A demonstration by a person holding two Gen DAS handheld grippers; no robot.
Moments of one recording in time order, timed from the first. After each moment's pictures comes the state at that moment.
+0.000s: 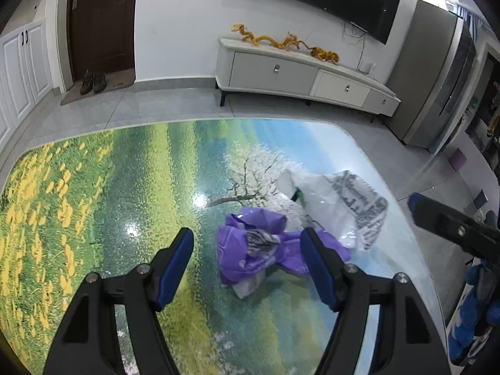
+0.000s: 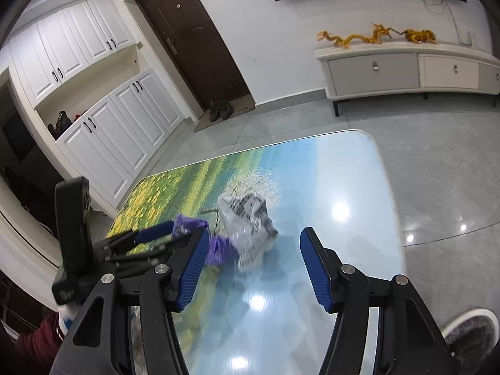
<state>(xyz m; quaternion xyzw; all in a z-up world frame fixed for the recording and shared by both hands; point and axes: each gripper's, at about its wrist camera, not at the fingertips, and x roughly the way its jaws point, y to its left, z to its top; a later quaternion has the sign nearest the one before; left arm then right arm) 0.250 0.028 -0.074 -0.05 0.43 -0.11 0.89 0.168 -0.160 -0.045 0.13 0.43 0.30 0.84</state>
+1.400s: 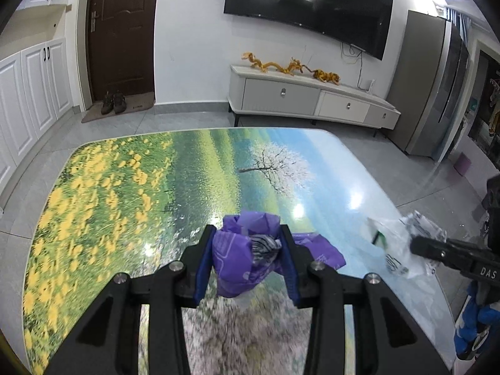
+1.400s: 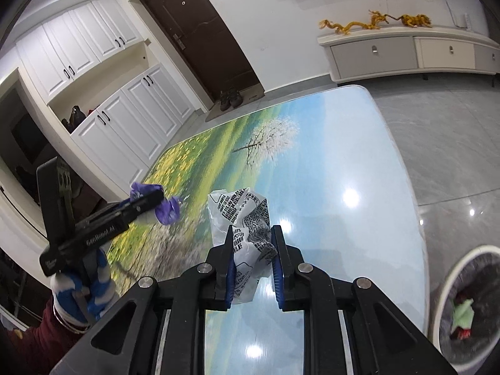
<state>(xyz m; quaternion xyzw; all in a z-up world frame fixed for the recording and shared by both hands) 0.116 0.067 -0.028 -0.03 0.36 -0.09 0.93 0.043 -0.198 -0.043 0.15 0.44 0.31 0.83</state>
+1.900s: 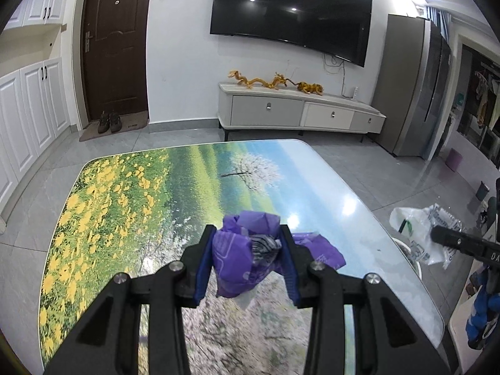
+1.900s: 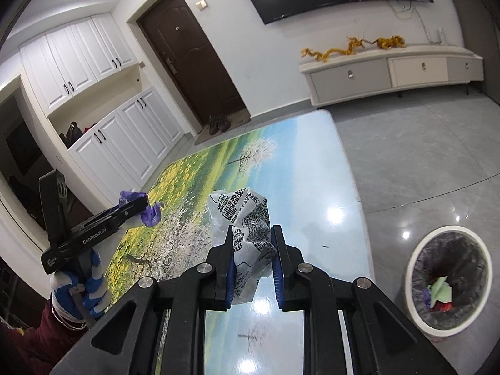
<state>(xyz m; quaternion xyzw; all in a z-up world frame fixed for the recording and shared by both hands) 0.042 0.049 0.009 -0.01 0.33 -0.11 0.94 -0.045 -0.260 0.003 0.16 0.39 0.27 0.87</state>
